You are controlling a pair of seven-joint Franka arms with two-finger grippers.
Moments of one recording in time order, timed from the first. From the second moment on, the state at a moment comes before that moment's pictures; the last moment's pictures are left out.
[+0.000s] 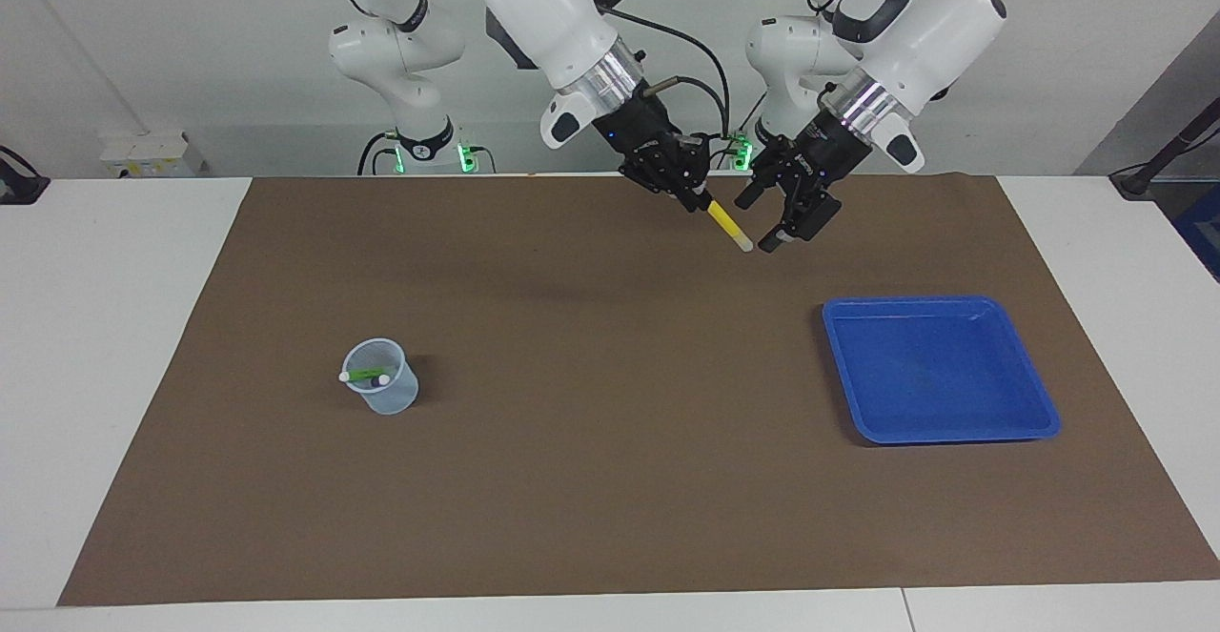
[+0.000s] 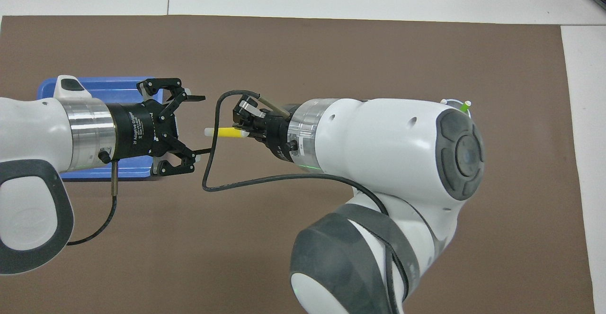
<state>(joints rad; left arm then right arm) -0.13 -0.16 -0.17 -2.00 -0.69 2.15 -1.58 0.30 0.15 0.36 -1.63 0.44 2.35 0.98</state>
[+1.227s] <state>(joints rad) -0.19 -0.17 -0.16 -2.02 -0.70 2.19 -1.58 0.29 0.15 0.35 -1.63 0.44 2.35 0.98</state>
